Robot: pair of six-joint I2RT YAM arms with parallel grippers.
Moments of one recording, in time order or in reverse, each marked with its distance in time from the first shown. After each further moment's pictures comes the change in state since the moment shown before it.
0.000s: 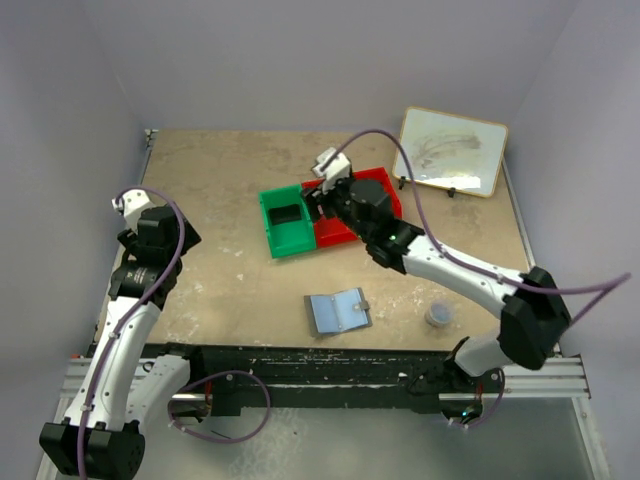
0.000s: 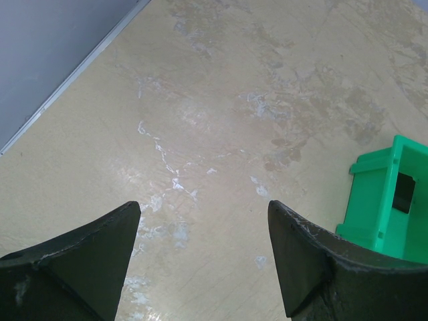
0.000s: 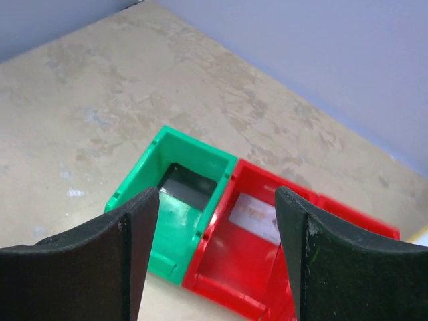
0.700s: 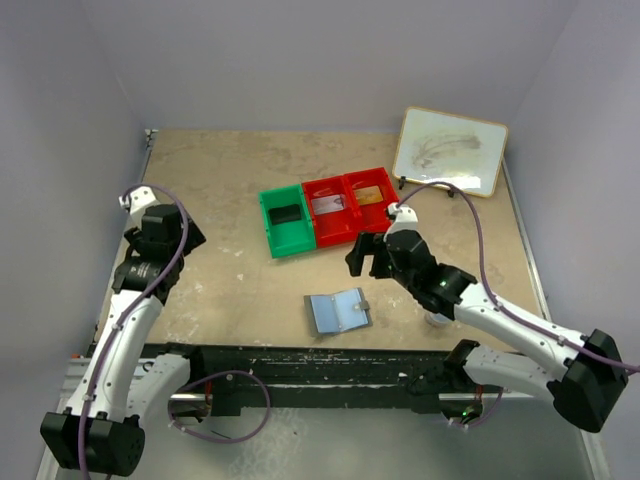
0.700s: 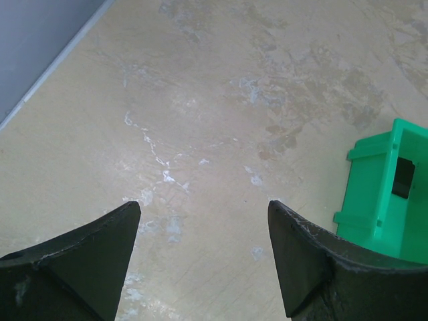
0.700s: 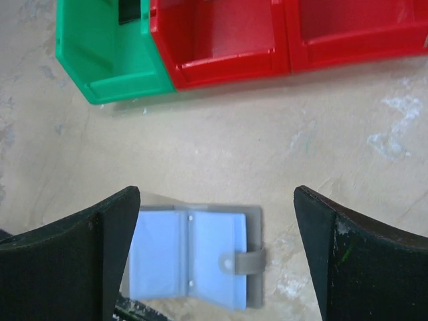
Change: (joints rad) left arm 0.000 0.033 -0.003 0.003 0.032 0.001; right arm -0.019 -0.475 -0.429 -0.469 0.152 0.752
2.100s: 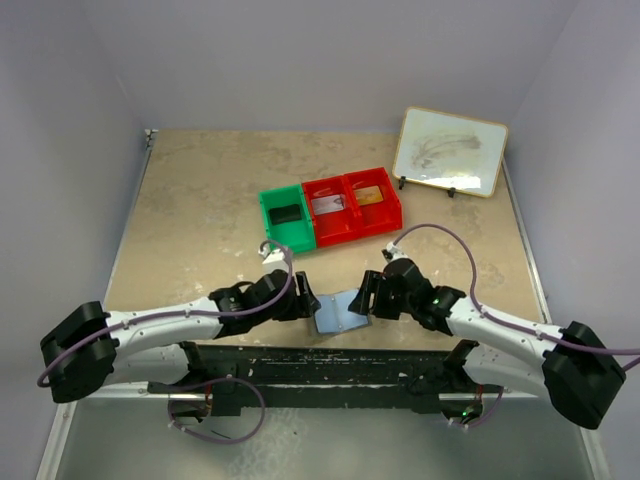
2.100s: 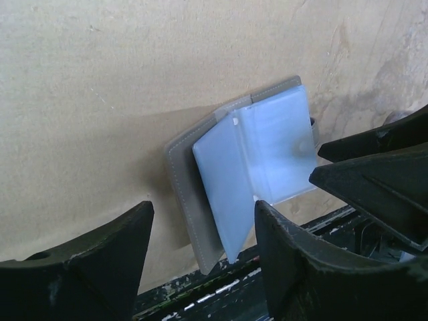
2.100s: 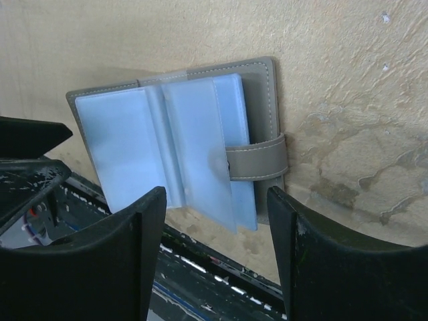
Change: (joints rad) left arm -0.911 0.295 -0.327 0.500 0.262 -0.502; right arm 0.000 -0.004 -0.285 0.013 -0.340 0.334
